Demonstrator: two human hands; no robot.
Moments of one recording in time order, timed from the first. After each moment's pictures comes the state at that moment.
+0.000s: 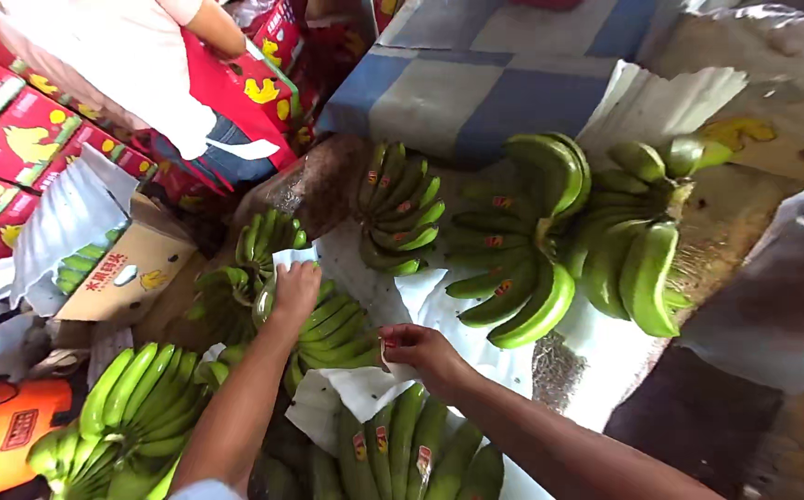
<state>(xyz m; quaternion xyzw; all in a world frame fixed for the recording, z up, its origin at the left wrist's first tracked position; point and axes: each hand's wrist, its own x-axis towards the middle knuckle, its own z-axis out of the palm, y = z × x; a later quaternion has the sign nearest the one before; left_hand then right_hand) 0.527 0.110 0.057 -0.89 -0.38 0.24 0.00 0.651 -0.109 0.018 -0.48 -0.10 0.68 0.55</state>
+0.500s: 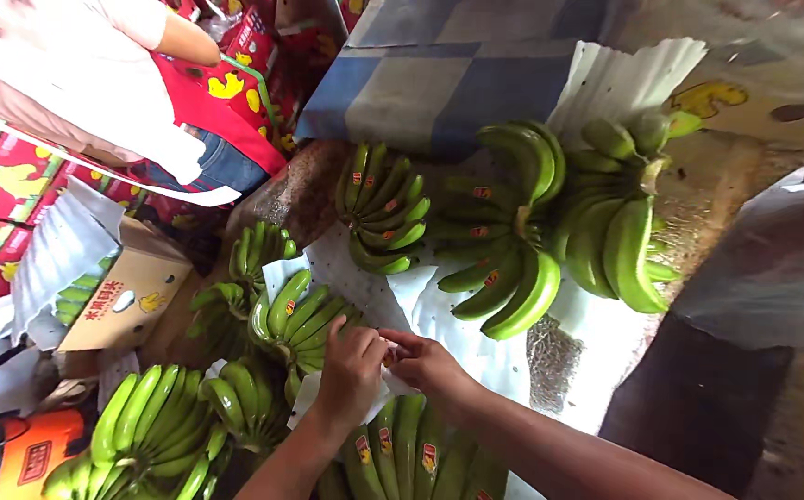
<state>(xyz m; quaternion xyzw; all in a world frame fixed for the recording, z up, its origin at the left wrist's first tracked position) 0.514 -0.028 0.045 -0.97 -0.16 -0.18 -0.04 0.648 -0.129 0.038 -0.48 -0.08 0.68 0.55</state>
